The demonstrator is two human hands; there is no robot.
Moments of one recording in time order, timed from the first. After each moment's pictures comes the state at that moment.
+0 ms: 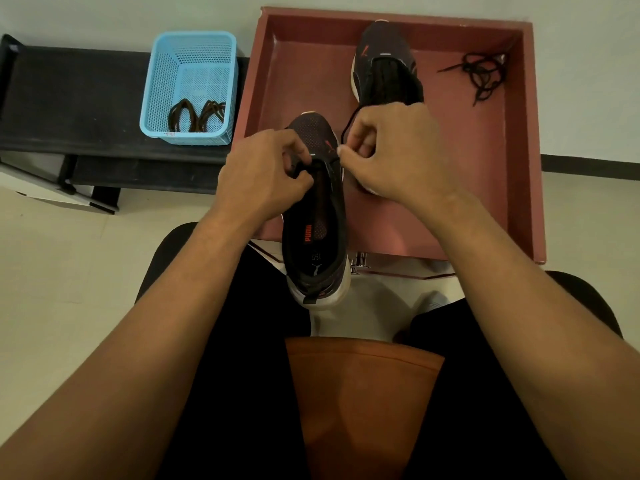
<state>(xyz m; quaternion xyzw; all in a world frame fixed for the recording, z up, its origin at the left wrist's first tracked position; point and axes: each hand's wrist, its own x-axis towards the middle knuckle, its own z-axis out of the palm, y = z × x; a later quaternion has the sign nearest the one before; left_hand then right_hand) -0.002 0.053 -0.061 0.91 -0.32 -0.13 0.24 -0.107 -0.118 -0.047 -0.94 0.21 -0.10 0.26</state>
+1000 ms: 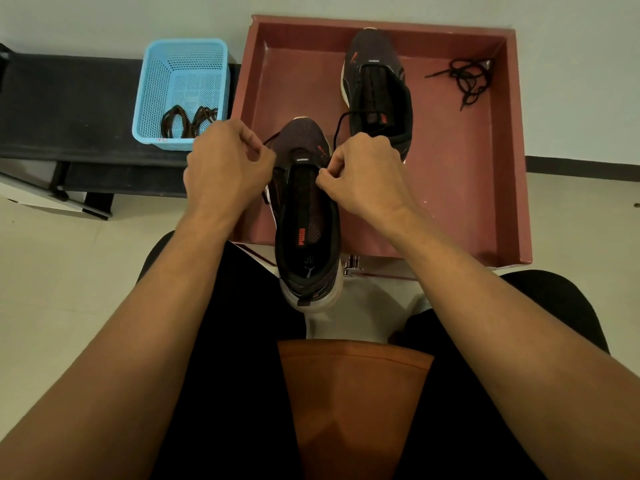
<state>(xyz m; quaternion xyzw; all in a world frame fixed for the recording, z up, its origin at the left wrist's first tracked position) 0.016 0.058 -0.060 0.95 -0.19 -0.05 0.25 -0.096 -0.094 -0.076 -0.92 0.28 -0.04 0.28</state>
